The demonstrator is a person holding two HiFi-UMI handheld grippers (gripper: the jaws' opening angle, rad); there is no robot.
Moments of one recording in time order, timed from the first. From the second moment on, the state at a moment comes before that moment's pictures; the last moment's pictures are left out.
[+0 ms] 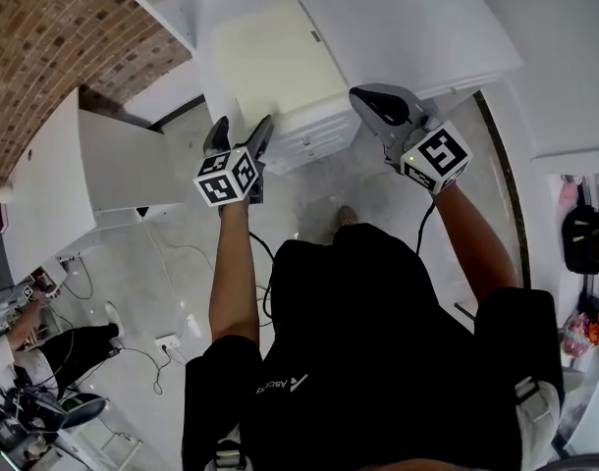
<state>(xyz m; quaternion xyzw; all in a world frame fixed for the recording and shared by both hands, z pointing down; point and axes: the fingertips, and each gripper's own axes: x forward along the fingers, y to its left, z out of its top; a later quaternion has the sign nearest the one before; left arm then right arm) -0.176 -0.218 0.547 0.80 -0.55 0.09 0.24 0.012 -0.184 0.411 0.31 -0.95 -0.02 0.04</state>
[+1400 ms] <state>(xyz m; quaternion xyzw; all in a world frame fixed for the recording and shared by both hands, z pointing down) -0.181 -0.296 0.616 0.76 -0.48 0.07 0.44 0.010 -0.250 0.473 0.32 -0.94 0.02 0.10</state>
